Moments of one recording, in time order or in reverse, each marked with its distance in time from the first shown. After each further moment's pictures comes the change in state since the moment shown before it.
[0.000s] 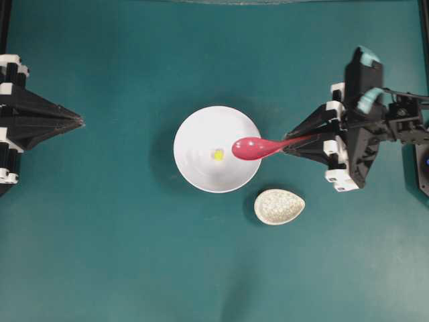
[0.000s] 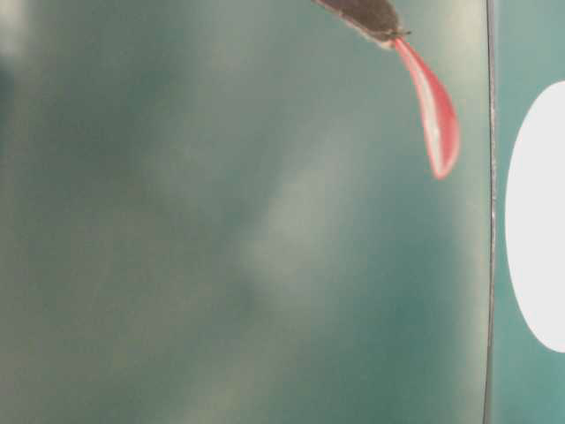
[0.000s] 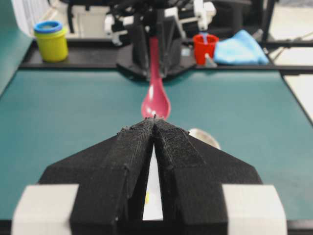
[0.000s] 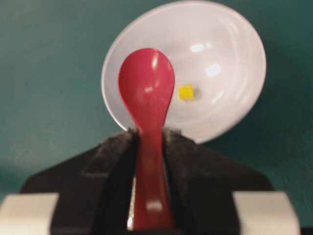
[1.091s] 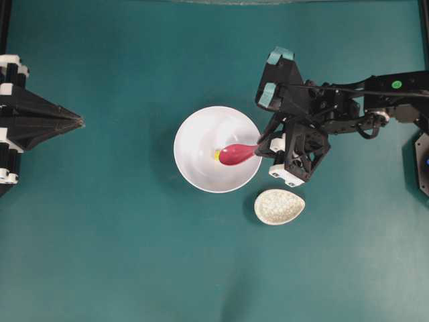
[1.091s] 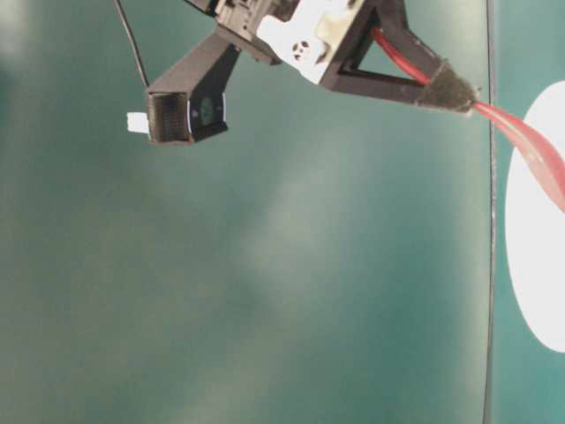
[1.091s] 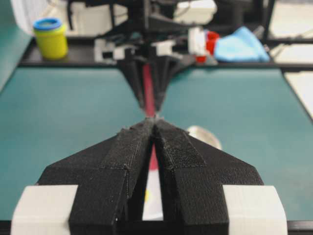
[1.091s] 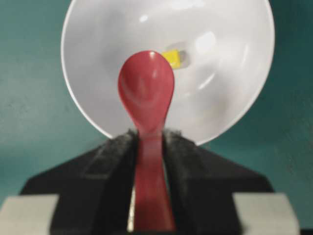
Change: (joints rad) left arm 0.000 -0.002 0.000 0.000 0.009 0.000; right arm -0.043 0.299 -0.310 -0.020 0.411 0.057
